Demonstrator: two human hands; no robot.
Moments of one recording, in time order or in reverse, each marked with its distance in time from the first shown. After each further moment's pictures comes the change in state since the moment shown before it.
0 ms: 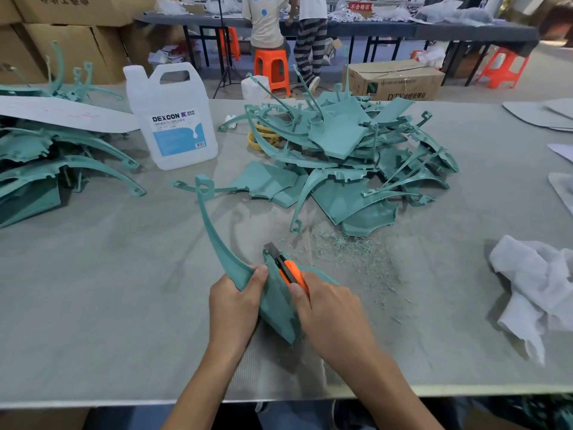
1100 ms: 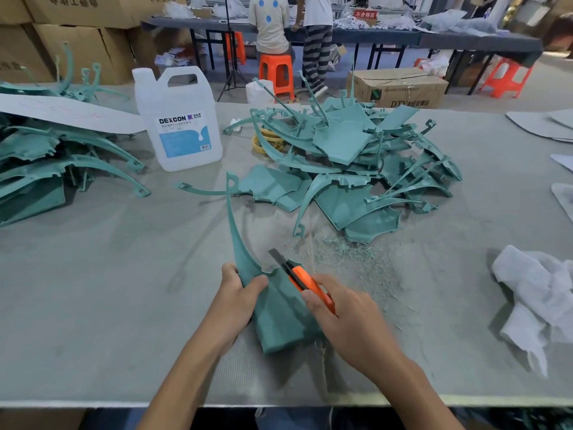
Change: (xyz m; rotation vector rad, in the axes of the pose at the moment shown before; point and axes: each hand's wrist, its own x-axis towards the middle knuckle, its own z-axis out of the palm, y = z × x) left_hand 0.023 -0.006 -0.010 -0.041 -0.220 -0.238; right_hand -0.002 0.034 -0.008 0.127 0.027 -0.065
